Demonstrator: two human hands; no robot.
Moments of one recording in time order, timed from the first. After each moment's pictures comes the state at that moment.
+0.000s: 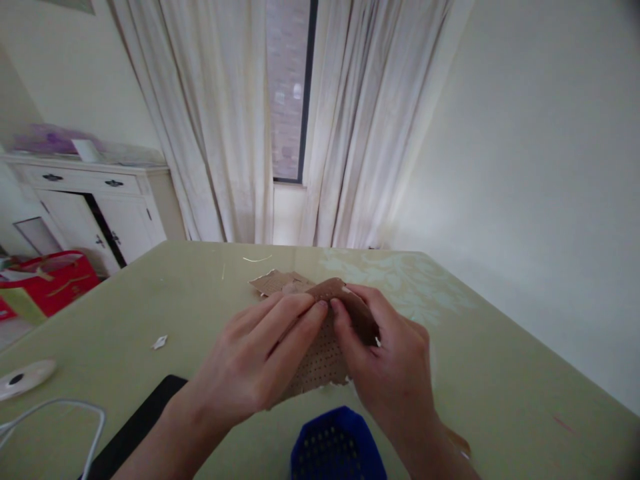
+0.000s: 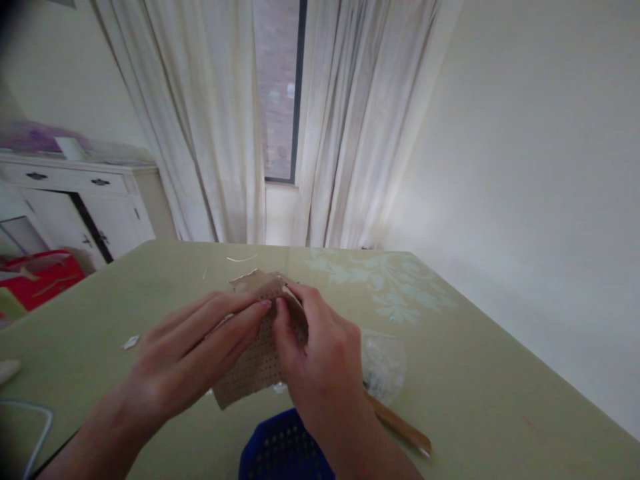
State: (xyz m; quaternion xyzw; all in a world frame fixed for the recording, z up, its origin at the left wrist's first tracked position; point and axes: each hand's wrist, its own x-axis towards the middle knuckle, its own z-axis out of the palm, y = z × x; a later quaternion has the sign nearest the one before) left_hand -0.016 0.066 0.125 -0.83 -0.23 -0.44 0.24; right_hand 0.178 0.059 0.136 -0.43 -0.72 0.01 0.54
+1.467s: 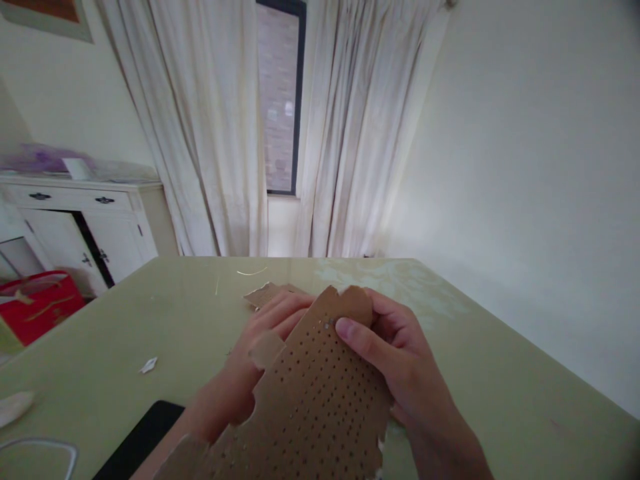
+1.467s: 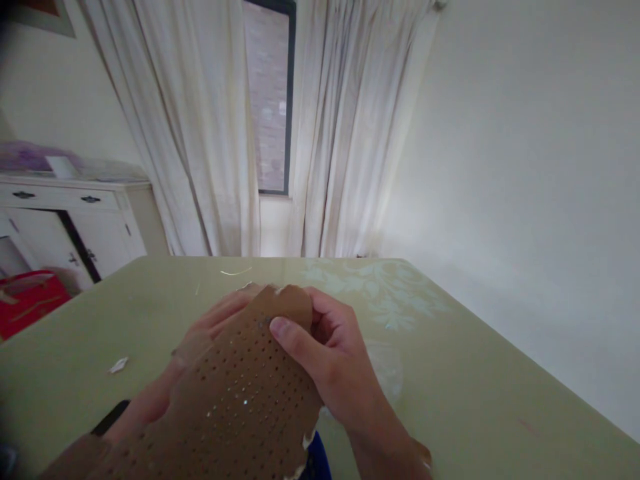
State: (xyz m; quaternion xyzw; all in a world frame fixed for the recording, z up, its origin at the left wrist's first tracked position) left_hand -0.009 0.098 0.117 -0.84 -0.26 -0.48 0.00; right_hand 0.197 0.062 0.147 -0.30 -0.57 0.52 0.56
